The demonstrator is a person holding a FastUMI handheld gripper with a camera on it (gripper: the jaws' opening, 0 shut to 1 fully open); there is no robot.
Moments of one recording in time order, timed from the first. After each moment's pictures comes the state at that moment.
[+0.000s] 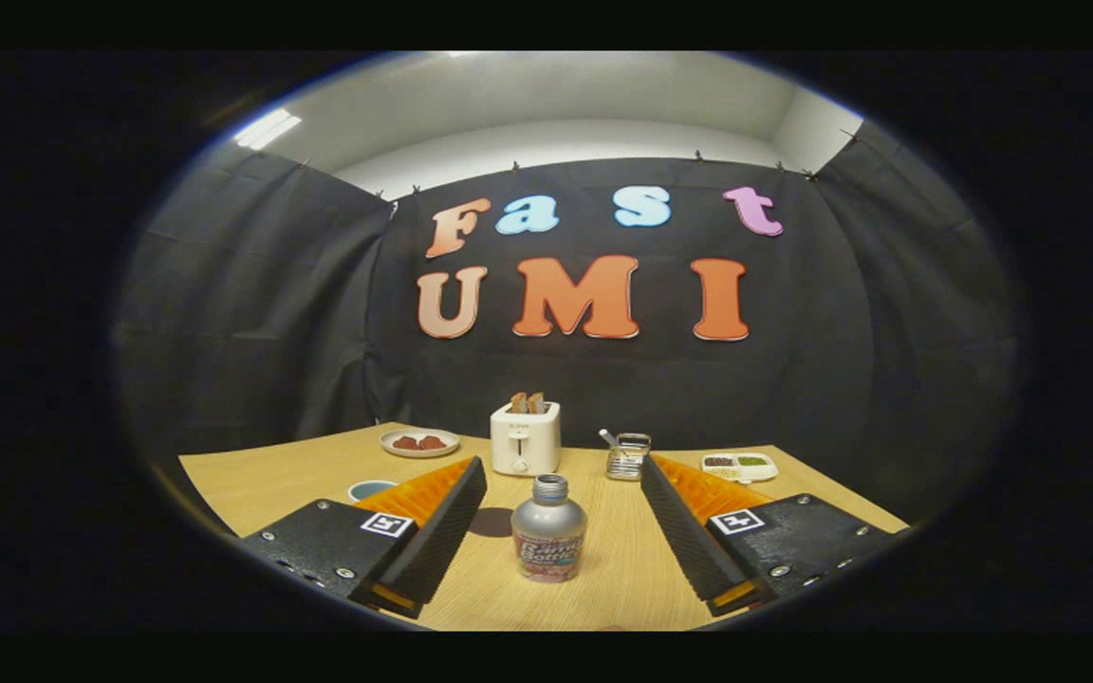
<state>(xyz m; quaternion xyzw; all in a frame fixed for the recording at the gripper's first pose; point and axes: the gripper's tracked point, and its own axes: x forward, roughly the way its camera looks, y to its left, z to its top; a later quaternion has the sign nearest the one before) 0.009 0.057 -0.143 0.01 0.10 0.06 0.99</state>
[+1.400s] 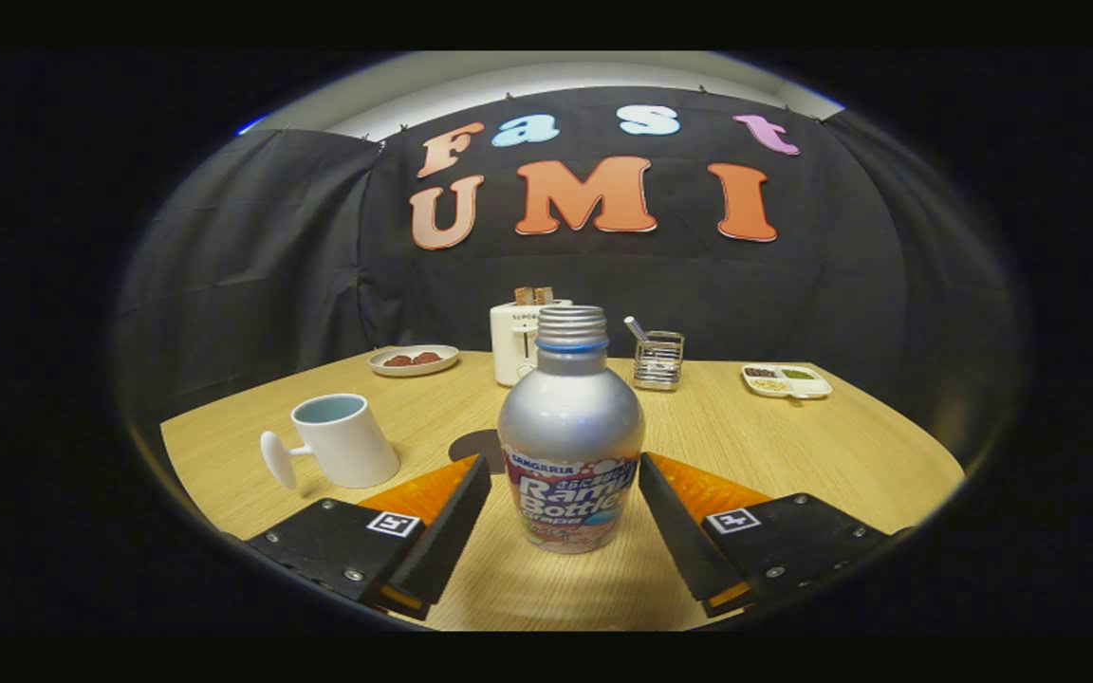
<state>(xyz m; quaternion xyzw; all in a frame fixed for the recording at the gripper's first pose) 0.031 0.082 -0.285 0.02 0.24 0.07 0.97</state>
